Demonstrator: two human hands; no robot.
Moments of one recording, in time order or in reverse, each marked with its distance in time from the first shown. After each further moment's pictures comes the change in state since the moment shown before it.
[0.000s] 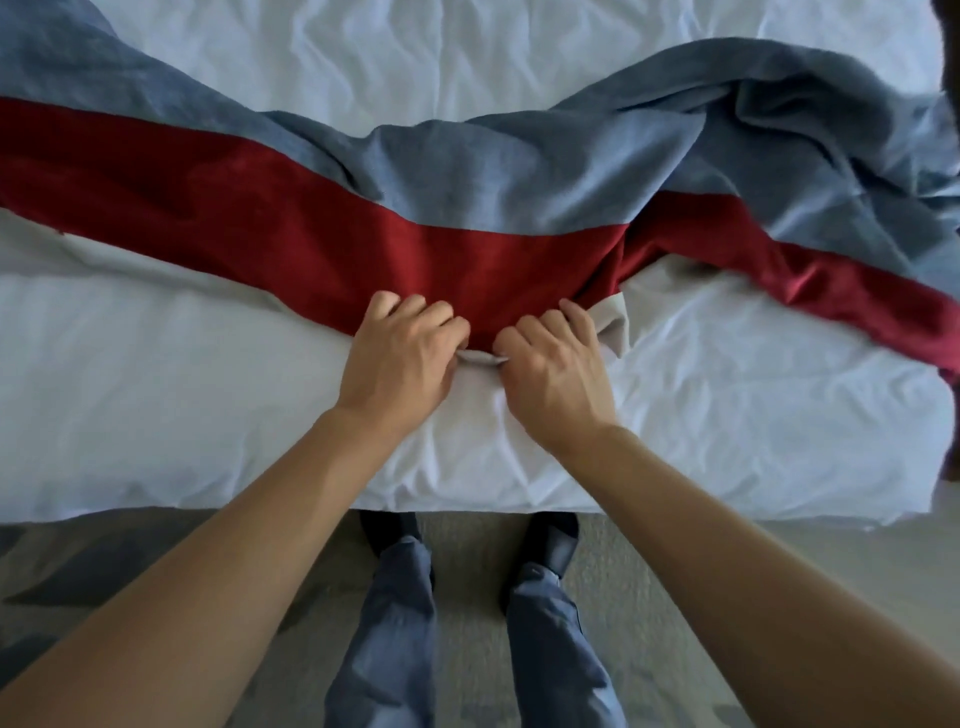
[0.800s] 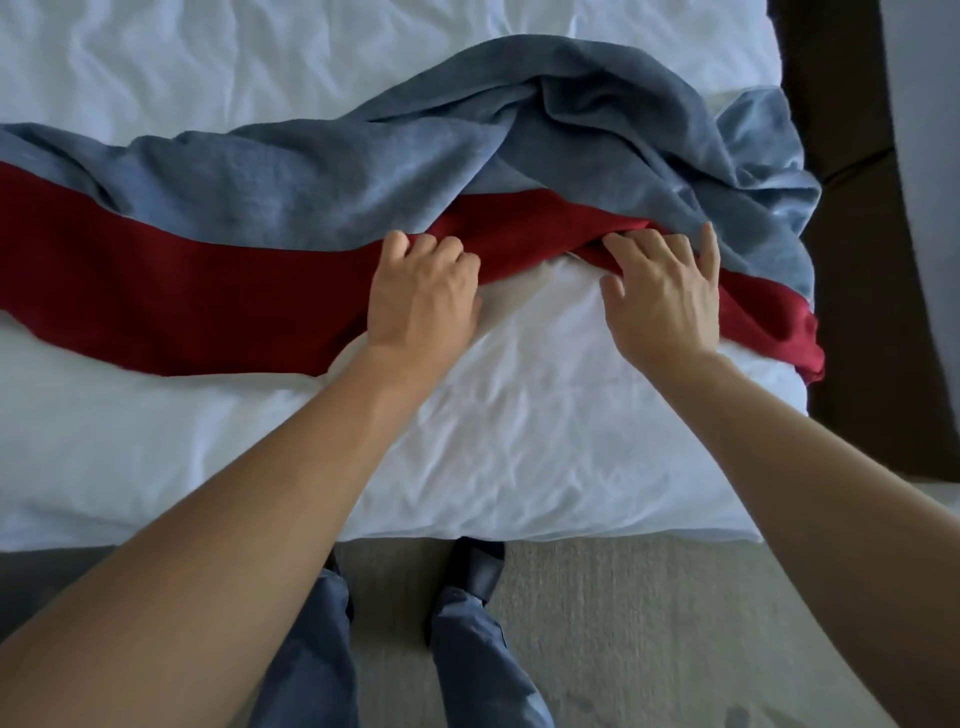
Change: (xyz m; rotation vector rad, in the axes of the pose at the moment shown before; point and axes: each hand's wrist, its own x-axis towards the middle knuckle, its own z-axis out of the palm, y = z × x) left_hand 0.143 0.168 0.036 0.149 0.029 -0.086; right_hand -0.023 0.267 -0.060 -0.216 0.022 0.280
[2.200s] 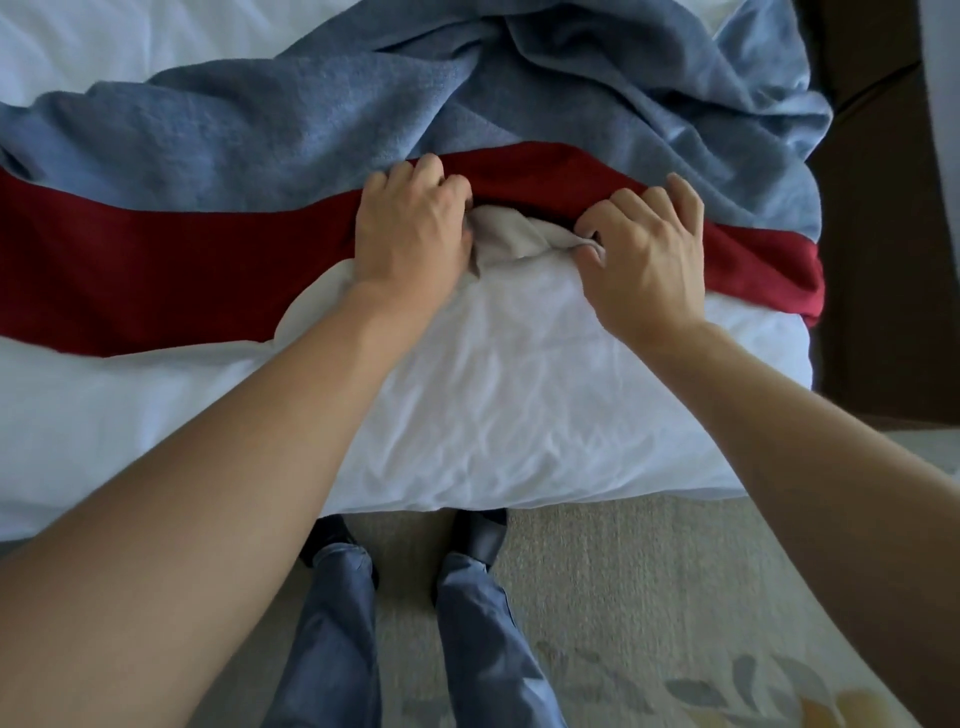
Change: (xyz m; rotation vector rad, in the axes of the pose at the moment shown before) left_hand 0.030 0.024 0.007 -0.084 -0.002 -0.055; right_hand -0.016 0.008 0.006 0.148 0.104 -0.050
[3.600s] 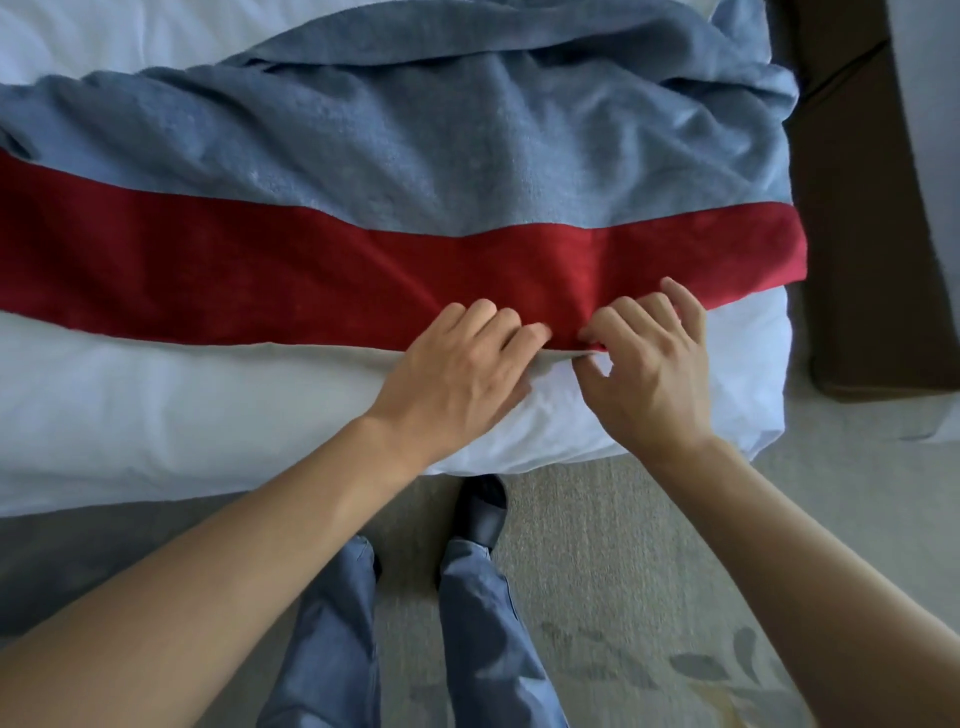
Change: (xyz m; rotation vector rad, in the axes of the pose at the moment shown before) left_hand -0.131 0.040 -0.009 -0.078 0.070 0.560; right_hand -0.116 -0.024 -0.038 0.029 -0.018 0.011
